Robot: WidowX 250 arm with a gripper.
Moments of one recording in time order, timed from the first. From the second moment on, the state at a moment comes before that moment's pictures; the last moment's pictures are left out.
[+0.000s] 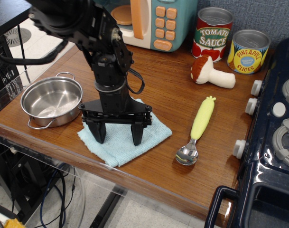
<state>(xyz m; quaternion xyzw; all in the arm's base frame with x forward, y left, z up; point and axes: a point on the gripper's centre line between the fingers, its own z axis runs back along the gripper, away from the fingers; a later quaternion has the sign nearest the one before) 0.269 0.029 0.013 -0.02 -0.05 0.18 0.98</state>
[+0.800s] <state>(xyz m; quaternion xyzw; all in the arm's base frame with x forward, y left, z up) 0.334 0.055 0.014 -0.04 -0.11 0.22 0.97</state>
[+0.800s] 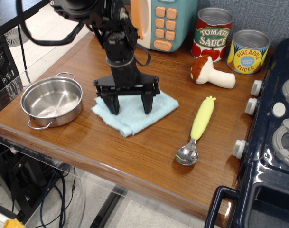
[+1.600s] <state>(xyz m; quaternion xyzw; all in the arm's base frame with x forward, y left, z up) 0.378 0.117 0.016 0.00 -0.13 0.28 0.95</state>
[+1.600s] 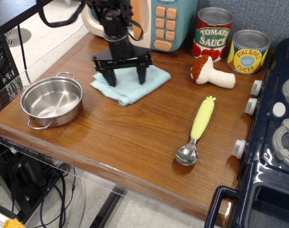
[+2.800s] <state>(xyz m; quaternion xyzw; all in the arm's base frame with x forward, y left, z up) 0.378 0.212 0.025 -0.02 -0.15 0.37 0.92</state>
